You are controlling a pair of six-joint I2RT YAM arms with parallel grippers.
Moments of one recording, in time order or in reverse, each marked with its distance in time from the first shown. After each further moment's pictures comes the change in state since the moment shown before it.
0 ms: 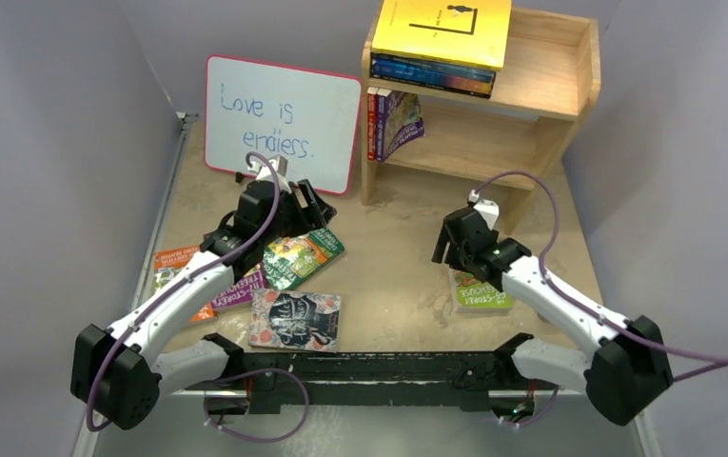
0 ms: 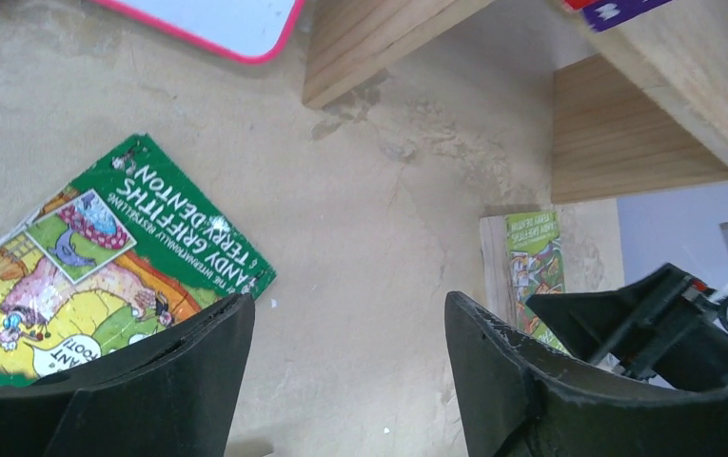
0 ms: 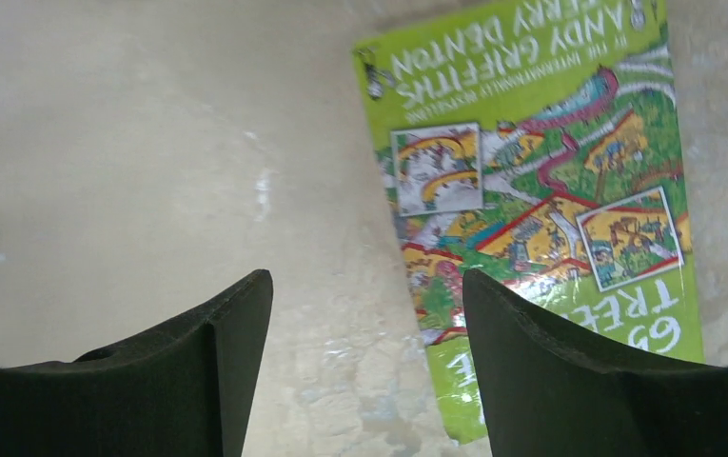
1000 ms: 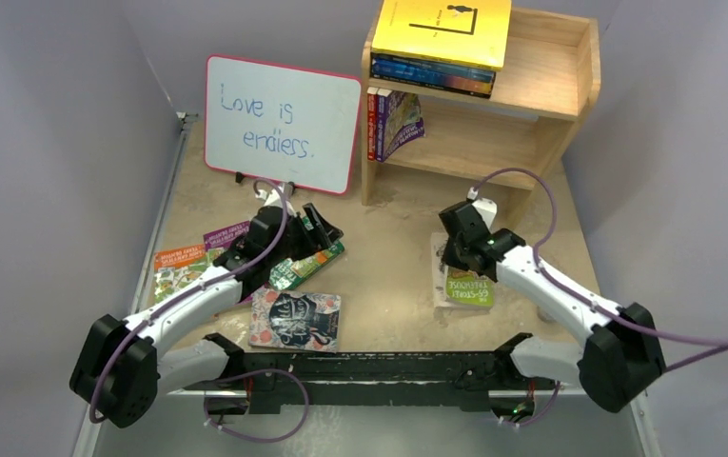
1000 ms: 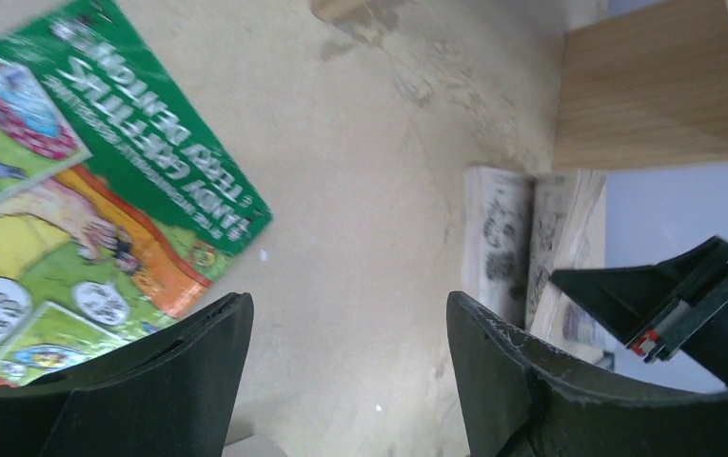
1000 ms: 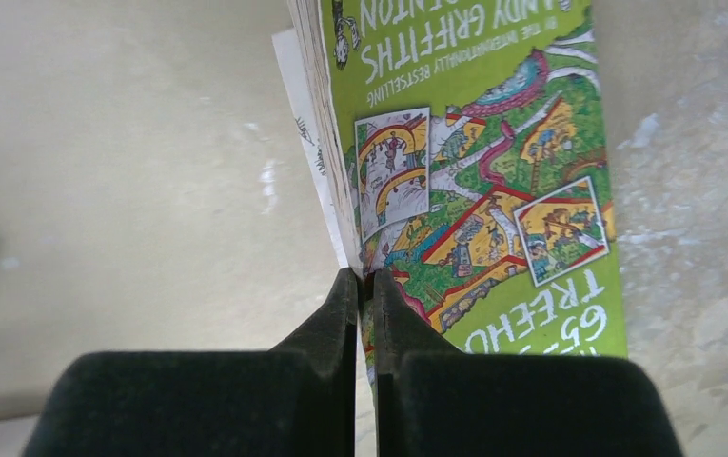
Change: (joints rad) left arm -0.030 0.005 -0.235 0.187 0.025 -0.145; right arm 0.005 0.155 0.069 -0.105 0.009 0.099
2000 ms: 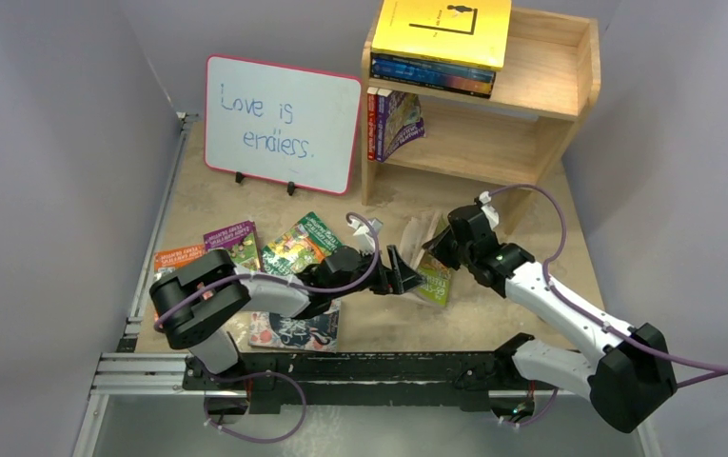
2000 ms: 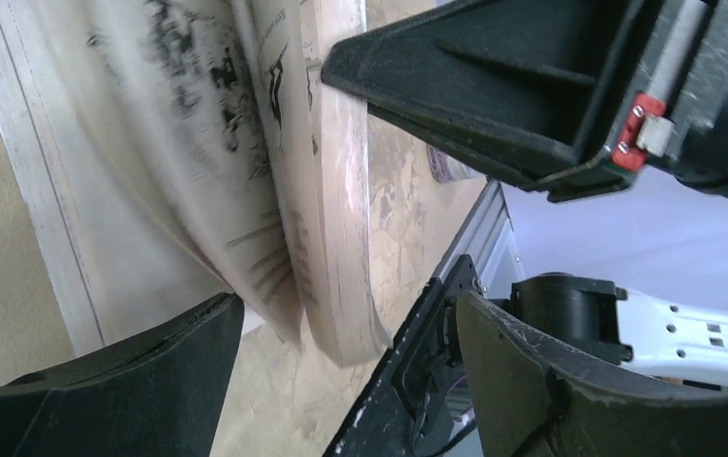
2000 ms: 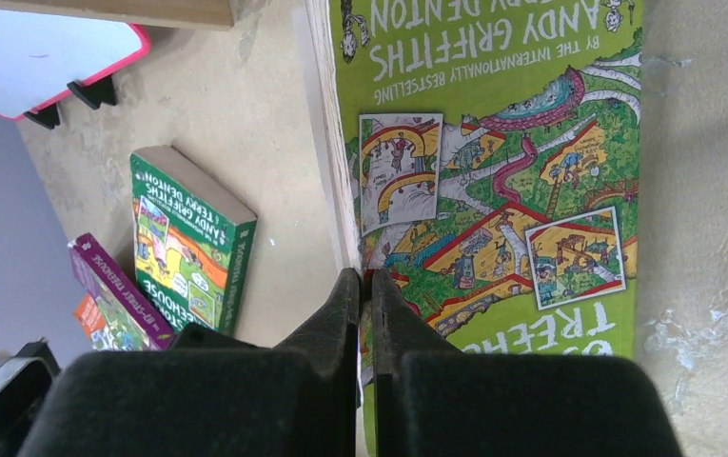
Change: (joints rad) left arm -0.489 0.500 -0.022 0.785 0.042 -0.124; right arm 0.000 -0.151 -0.100 0.258 -0.206 0.325
